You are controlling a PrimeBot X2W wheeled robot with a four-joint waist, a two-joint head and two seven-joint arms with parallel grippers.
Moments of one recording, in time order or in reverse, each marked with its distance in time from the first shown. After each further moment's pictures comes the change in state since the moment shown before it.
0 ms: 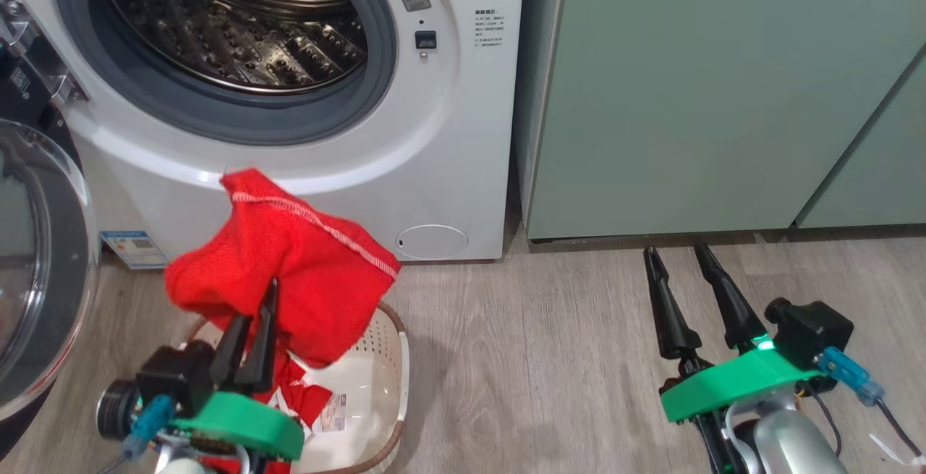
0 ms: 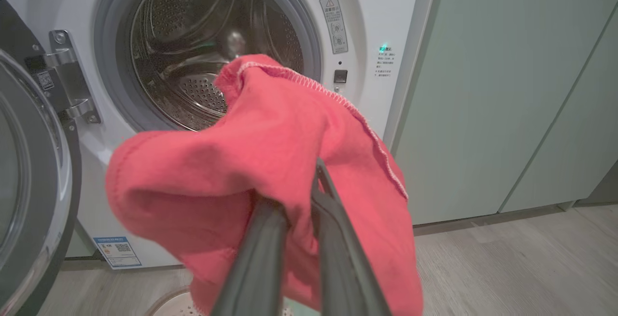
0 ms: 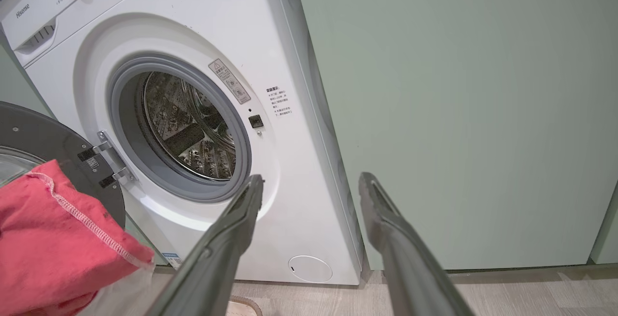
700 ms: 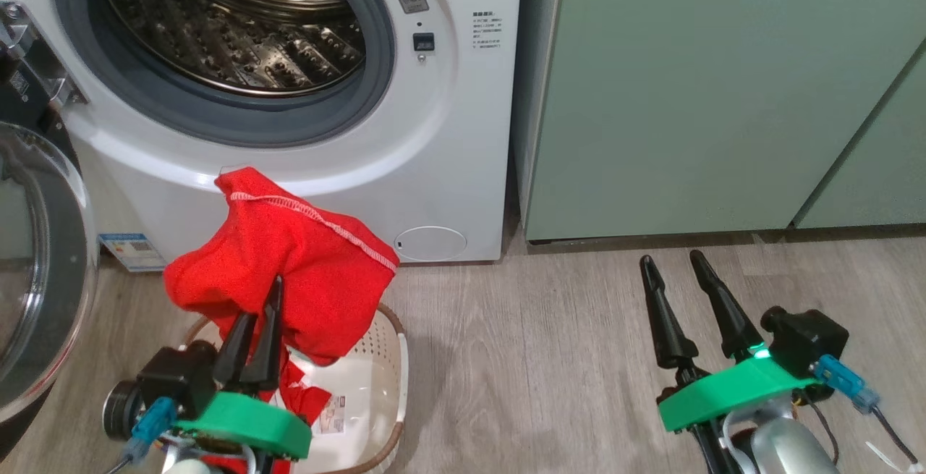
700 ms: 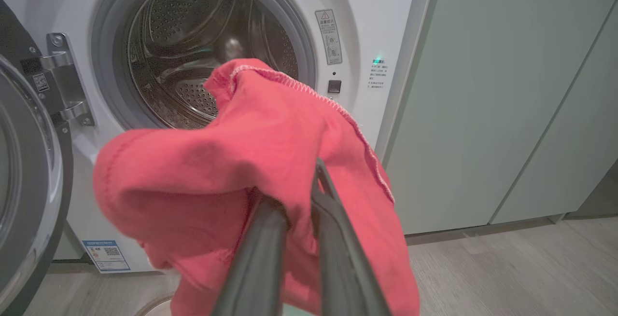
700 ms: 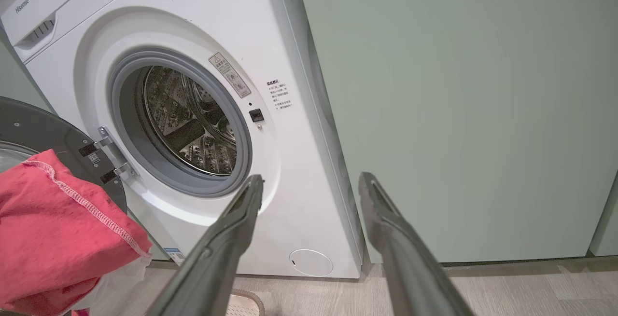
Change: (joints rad) left arm 0.025 0.000 -0.033 -0.039 -0.039 0.028 0.000; right arm 0.018 0.001 0.005 -0.003 -0.001 0.000 0.000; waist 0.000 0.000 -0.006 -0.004
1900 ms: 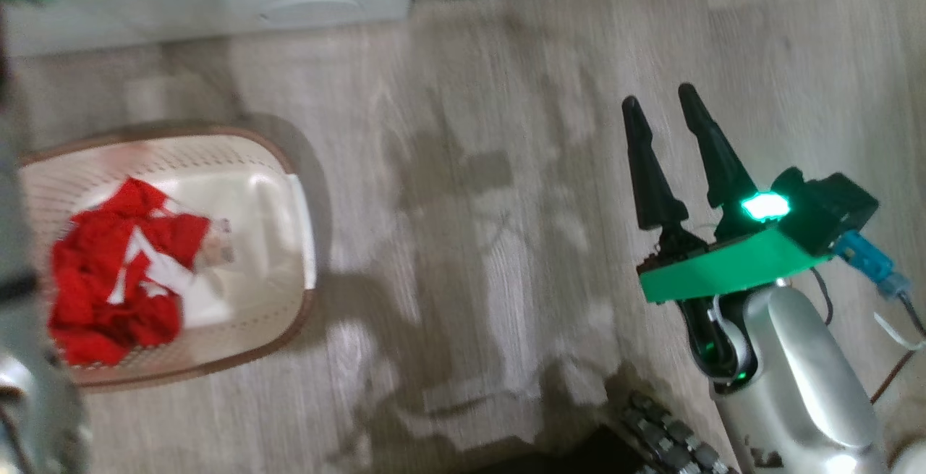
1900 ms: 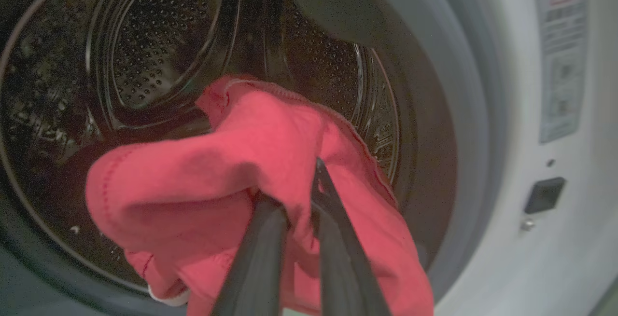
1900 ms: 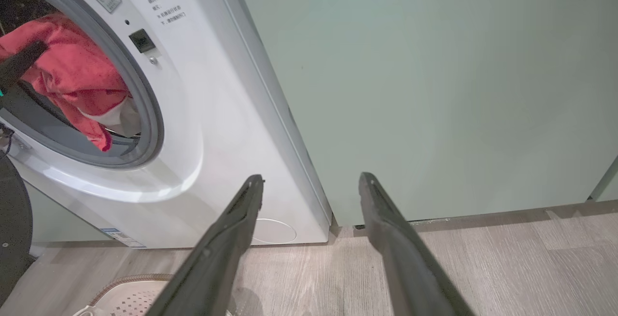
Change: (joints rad) left arm -1.009 0.200 0.173 0.344 0.122 -0.037 -0.003; right arm -0.283 0.000 0.064 -0.091 0.048 0.000 0.000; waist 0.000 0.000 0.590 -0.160
